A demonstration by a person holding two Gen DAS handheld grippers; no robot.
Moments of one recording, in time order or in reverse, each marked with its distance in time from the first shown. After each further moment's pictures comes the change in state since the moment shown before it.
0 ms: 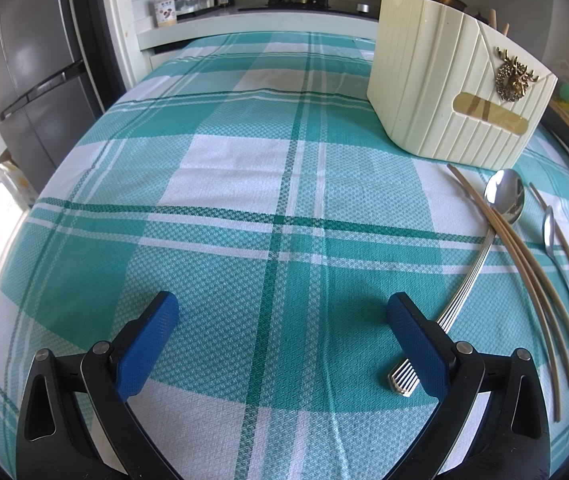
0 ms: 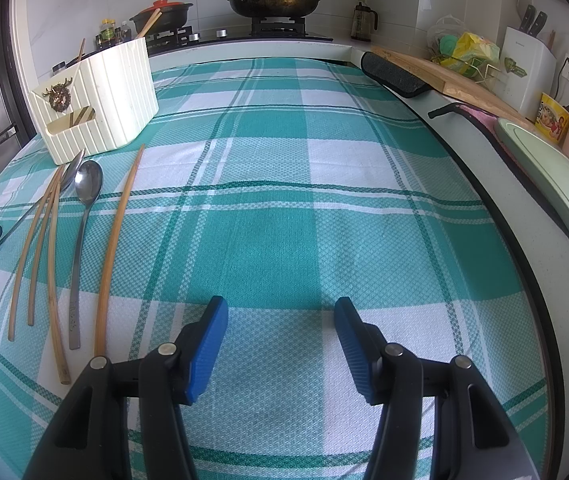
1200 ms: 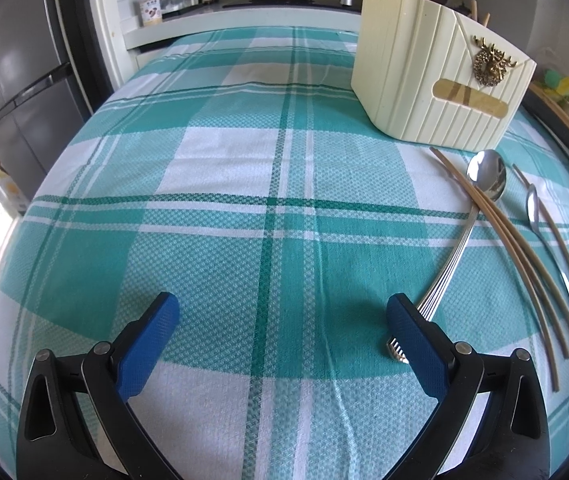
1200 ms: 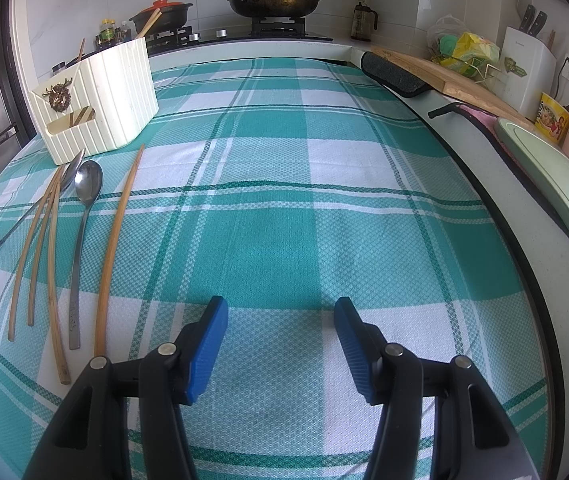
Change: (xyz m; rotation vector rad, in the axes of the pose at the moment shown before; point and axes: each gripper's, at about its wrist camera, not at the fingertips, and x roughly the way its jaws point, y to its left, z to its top) left arm -0.011 0.003 -0.010 0.034 0.019 -0.051; right arm 0.000 0.000 0.000 0.000 0.000 0.000
